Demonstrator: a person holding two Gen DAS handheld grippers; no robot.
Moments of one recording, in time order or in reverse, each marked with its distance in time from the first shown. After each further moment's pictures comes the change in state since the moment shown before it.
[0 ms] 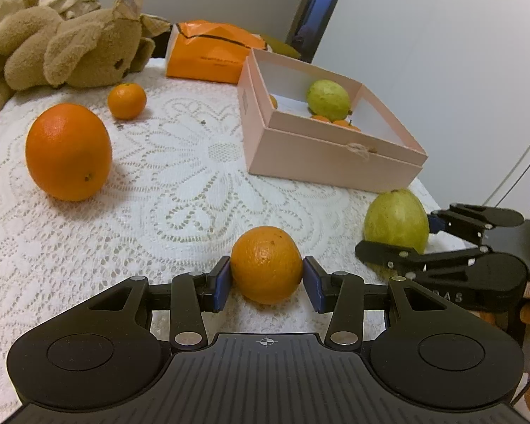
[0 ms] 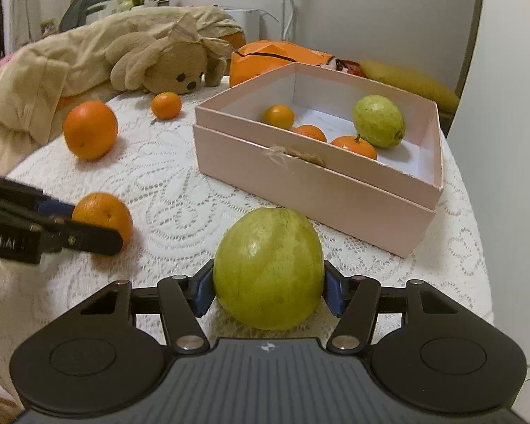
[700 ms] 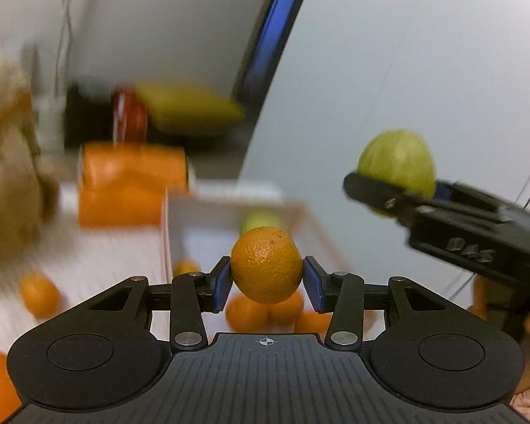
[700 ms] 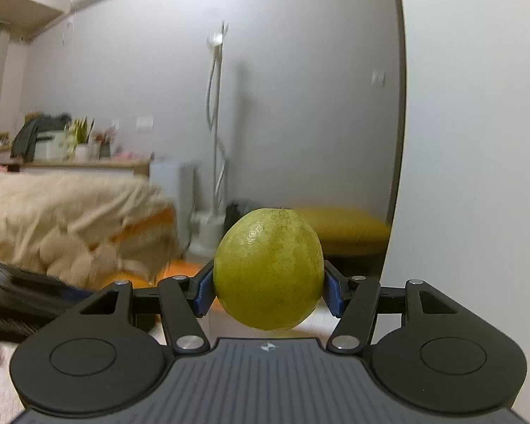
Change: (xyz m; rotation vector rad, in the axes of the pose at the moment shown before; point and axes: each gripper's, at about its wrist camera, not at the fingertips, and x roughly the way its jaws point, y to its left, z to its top) left arm 0.044 -0.039 0.140 0.089 -0.111 -0.143; right arm -0.060 -0.052 0.132 0.109 -0.469 -0.189
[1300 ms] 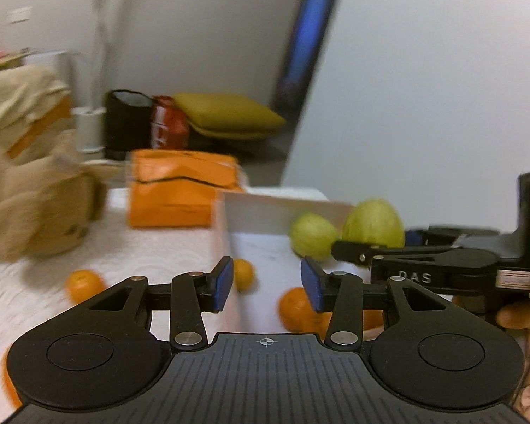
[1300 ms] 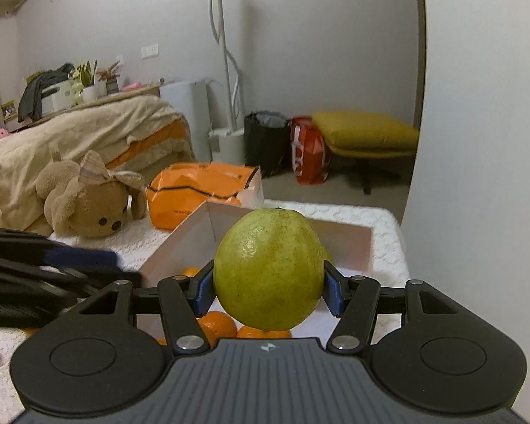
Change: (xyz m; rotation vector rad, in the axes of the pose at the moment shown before) left arm -0.032 0.020 -0.013 -0.019 -0.096 0.157; right arm 0.068 -0.018 -0.052 0.078 0.300 0.094
